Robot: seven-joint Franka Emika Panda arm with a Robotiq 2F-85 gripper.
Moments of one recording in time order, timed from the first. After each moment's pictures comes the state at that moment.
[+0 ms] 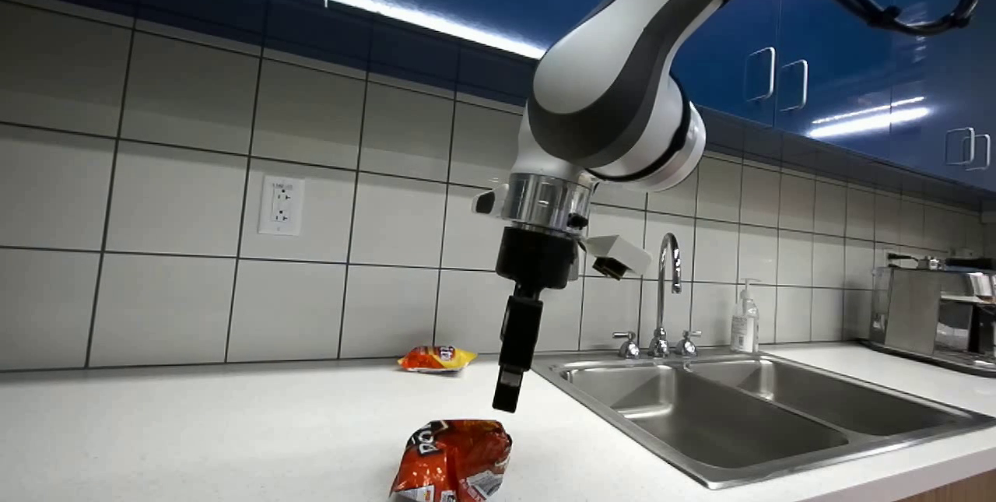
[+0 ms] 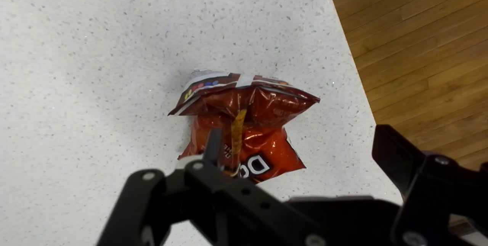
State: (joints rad) arm 0.39 -0.06 0.15 -2.49 0.14 2.55 -0.73
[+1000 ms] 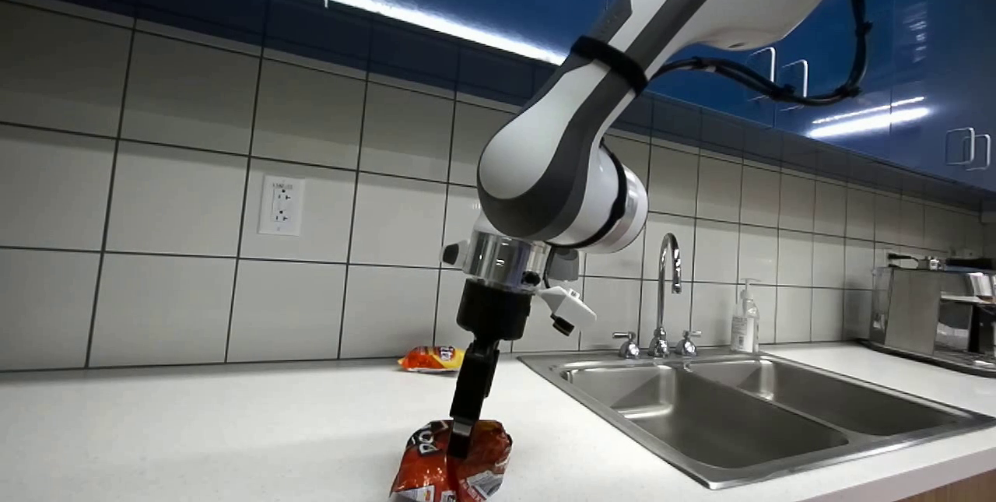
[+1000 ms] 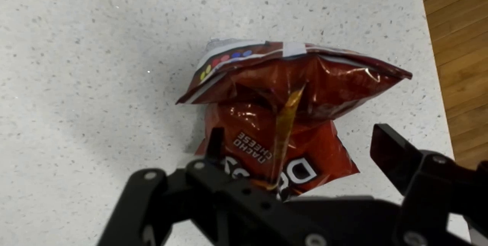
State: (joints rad) arm 0.31 0.19 0.23 -2.36 0.12 2.67 -0.73
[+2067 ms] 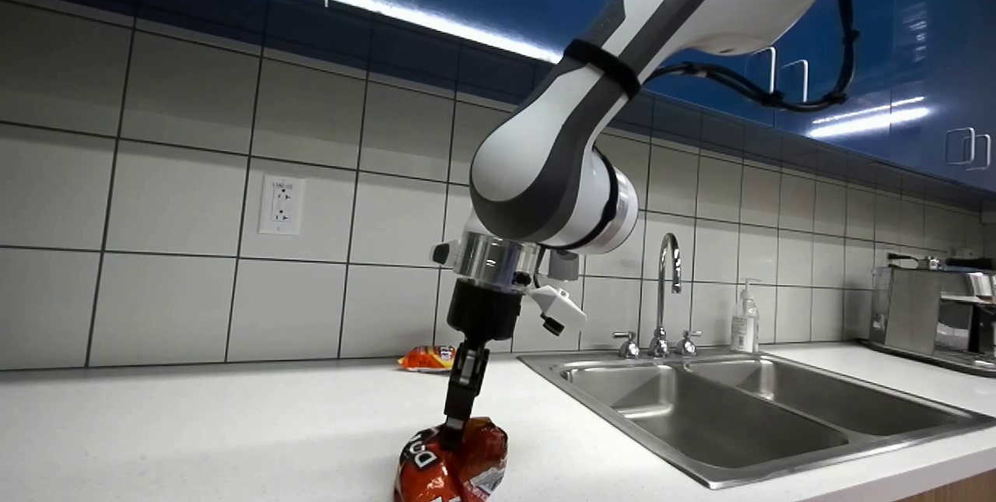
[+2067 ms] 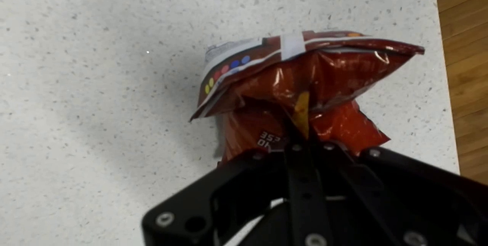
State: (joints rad) arm 0.27 0.22 0.27 -2.33 0.09 2.68 -0.73
